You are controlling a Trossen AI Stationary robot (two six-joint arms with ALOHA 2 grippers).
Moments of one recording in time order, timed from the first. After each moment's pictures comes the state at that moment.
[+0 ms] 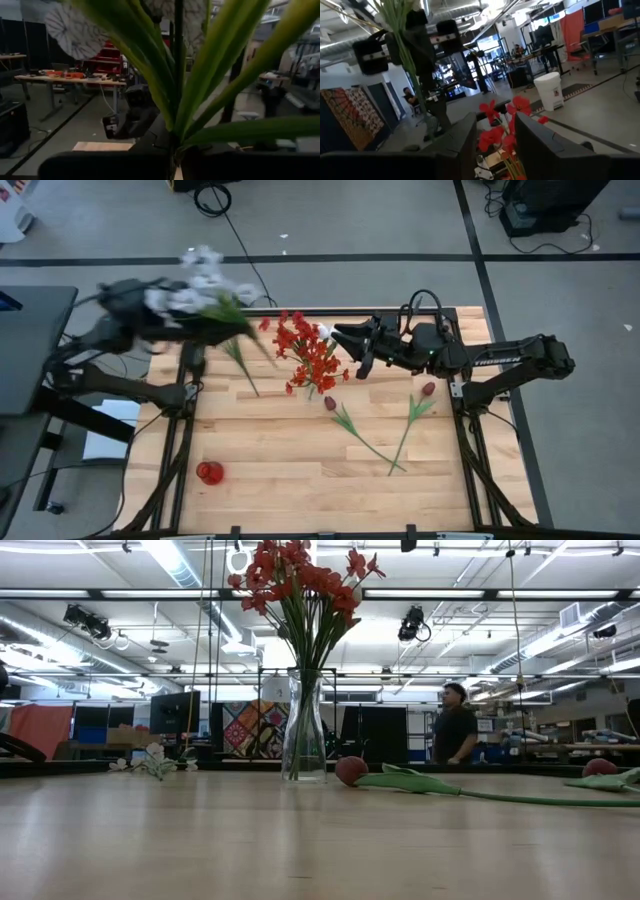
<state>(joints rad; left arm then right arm) 0.13 0.95 1.44 -0.36 0.18 -0.10 -0.02 1.28 1.06 0.40 0.30 0.31</state>
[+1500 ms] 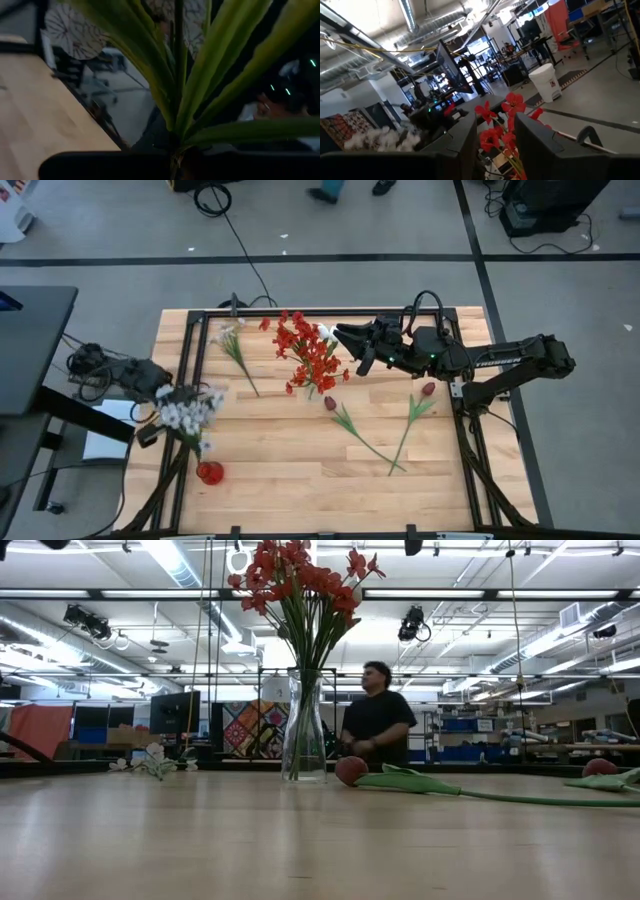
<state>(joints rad) -0.41 0.32 0.51 -0.24 0.52 -0.37 0.02 1.28 1.06 0.39 0.40 0.47</state>
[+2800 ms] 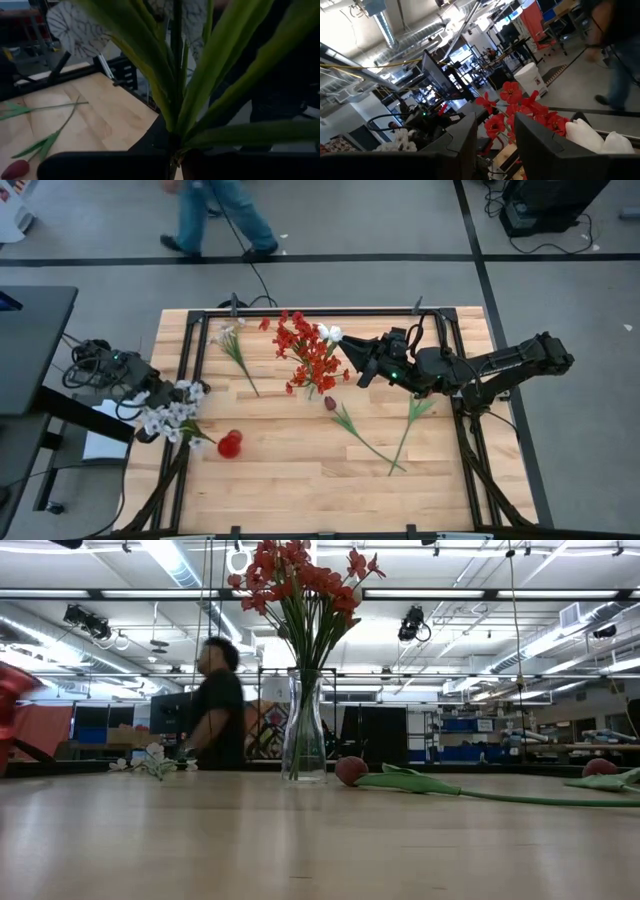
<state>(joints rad) -0.51 0.22 0.61 -0.55 0.22 0.04 0.18 1.29 1.06 0.40 0.68 0.55</state>
